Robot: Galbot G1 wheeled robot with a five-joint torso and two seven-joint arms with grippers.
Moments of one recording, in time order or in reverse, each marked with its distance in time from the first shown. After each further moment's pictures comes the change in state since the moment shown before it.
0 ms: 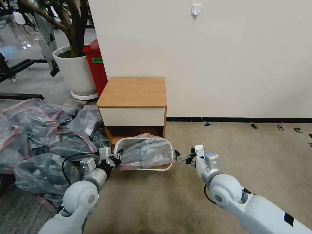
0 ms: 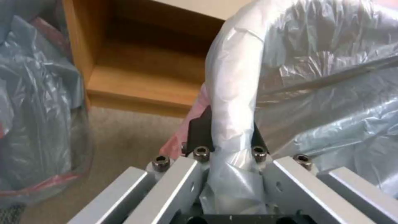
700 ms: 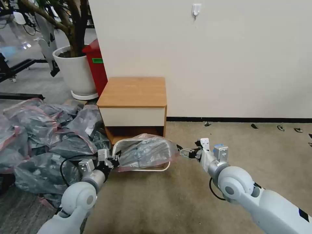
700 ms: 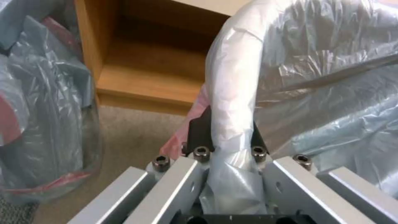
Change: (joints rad) left arm 0.002 0.017 -0.012 0.012 -0.004 0.001 0.005; right arm -0.003 -0.062 0.039 0.089 0.224 -0.056 -0.005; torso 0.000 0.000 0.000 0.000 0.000
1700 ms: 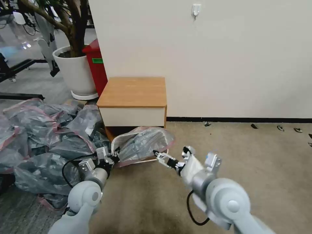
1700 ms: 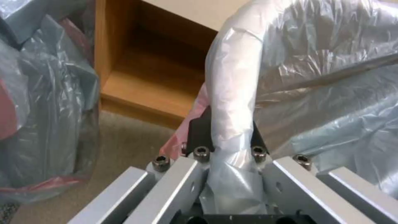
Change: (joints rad) left arm -0.016 -0.129 -0.031 0.029 0.018 -0.050 -0.027; right arm -0.185 0.403 0.104 0.228 0.322 -0.102 0.321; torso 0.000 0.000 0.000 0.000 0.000
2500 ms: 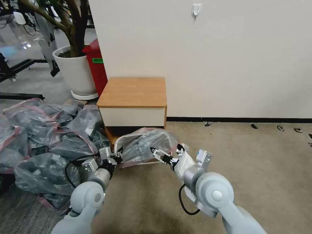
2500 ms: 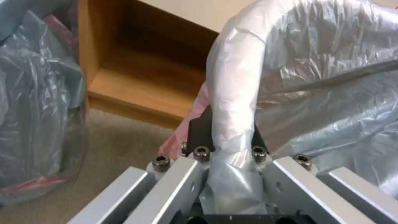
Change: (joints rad) left arm -0.004 -0.007 0.022 -0.009 0.004 0.001 0.004; right arm 0.071 0.024 -0.037 -0.106 -0.055 0.019 -0.045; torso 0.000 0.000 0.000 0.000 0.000
